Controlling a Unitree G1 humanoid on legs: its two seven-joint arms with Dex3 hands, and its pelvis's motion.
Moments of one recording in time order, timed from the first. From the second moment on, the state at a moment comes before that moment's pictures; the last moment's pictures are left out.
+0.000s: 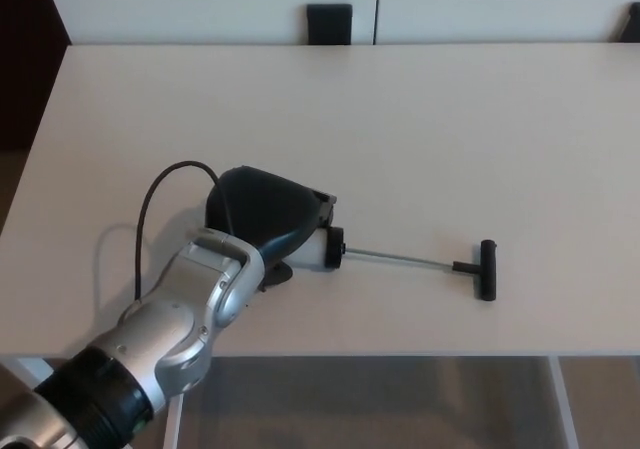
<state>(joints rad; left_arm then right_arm) -0.55 0.42 -0.77 0.34 0.88 0.22 -0.06 0.65 -0.16 -0.47 -0.52 0.31 0.19 0.21</state>
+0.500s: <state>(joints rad) -0.47 0.48 -0.67 0.21 0.84 0.18 -0.06 0.41 -0.18 -0.59 -0.74 0.27 0.08 0.13</state>
